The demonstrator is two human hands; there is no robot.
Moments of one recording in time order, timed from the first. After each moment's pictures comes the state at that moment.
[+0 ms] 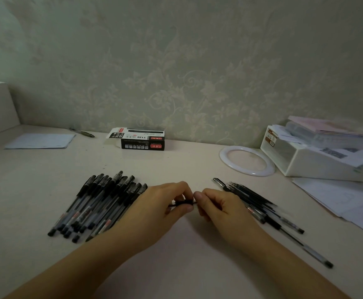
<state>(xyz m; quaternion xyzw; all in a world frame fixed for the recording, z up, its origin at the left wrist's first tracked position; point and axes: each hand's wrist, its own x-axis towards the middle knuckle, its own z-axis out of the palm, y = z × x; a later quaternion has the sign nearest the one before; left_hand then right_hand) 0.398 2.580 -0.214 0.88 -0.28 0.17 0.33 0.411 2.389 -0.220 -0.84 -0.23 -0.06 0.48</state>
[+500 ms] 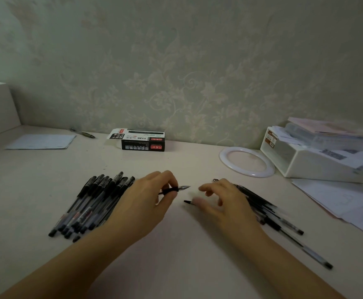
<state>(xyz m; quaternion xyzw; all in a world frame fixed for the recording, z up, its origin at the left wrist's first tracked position) 0.404 2.591 -0.210 0.91 -0.18 0.23 0.28 0.422 2.383 -0.225 -0.92 -0.18 -0.16 0.29</state>
